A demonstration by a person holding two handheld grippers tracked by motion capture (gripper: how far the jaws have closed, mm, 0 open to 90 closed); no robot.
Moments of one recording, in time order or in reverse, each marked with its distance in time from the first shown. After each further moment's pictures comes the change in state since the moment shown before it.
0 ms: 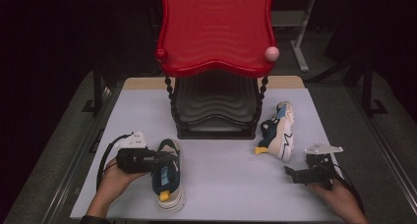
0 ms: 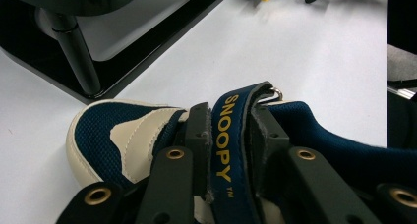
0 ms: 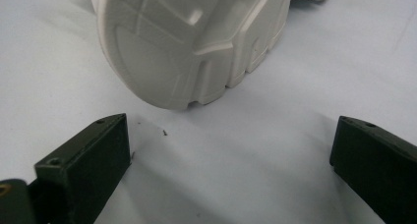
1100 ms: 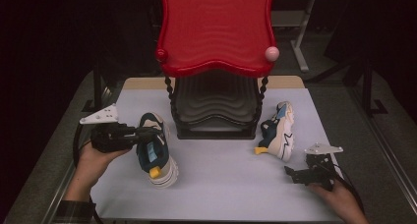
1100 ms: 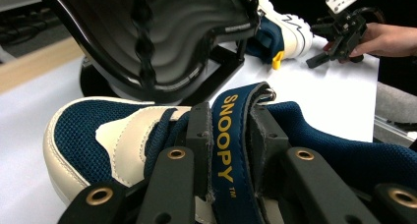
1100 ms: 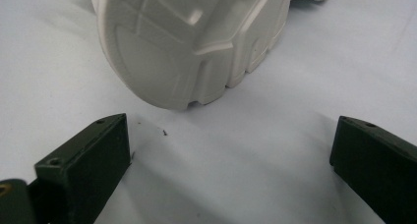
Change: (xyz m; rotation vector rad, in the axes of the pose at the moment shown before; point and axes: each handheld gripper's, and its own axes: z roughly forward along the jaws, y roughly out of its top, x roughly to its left) left arm 0.017 0.053 -0.069 -0.122 0.064 -0.024; right arm 0.000 0.000 0.000 -0.001 0.000 0.000
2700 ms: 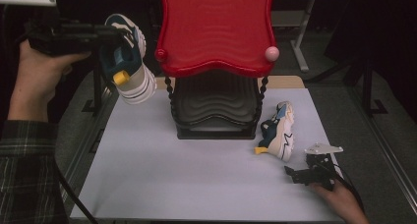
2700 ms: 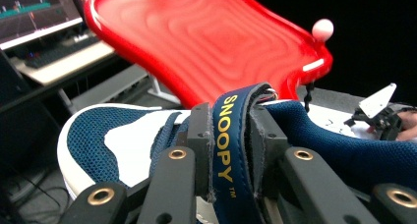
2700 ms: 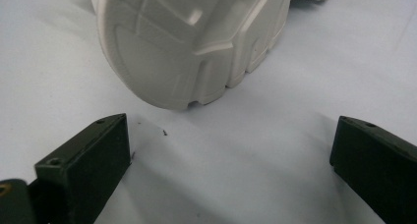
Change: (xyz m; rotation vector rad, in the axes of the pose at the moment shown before) left arm 0.036 0.203 -0.101 -0.166 0.145 0.226; right arm 0.000 0.000 0.000 0.001 -0.001 0.003
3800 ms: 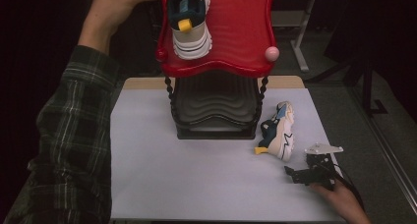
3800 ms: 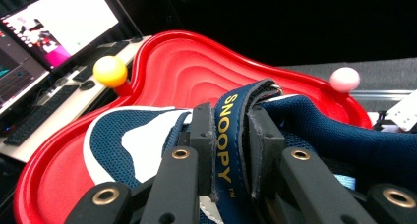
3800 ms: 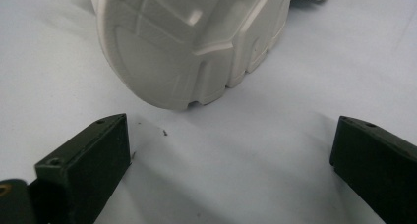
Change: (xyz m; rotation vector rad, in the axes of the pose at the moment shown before) left arm 0.004 0.118 0.138 0.060 -0.117 0.281; right arm 0.000 0.000 0.000 0.002 0.003 0.001
